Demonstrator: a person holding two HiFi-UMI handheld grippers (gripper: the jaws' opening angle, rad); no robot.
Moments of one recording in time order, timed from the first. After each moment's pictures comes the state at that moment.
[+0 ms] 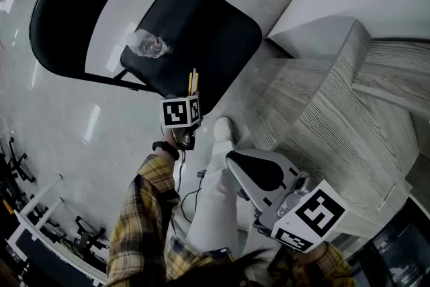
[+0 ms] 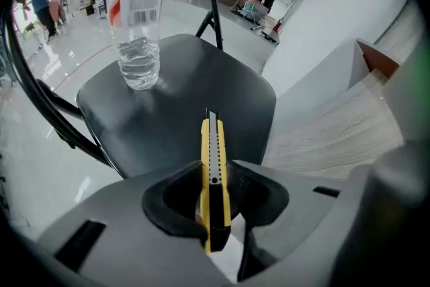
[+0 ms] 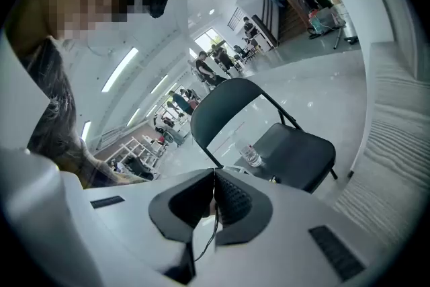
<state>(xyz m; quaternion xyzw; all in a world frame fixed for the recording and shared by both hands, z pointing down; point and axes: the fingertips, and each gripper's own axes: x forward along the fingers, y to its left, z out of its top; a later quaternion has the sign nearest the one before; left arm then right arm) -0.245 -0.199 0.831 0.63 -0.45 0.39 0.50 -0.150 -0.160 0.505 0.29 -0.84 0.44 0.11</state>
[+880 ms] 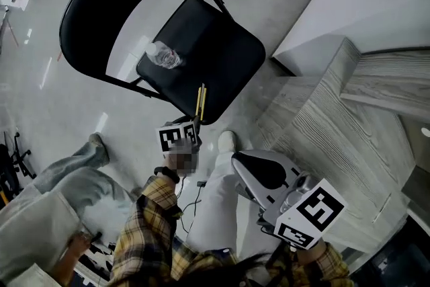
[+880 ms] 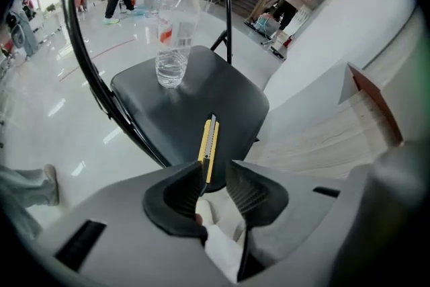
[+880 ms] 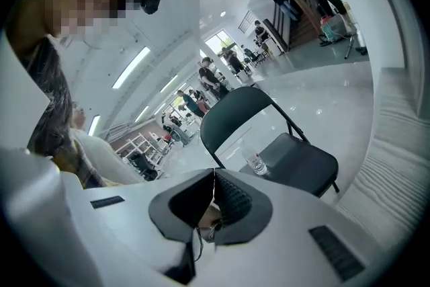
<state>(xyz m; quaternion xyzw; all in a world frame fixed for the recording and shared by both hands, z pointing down) -0.262 -0.152 0.778 0.61 -0.48 0.34 0.53 -0.141 -0.157 0.469 0.27 -0.86 0.41 0.11</state>
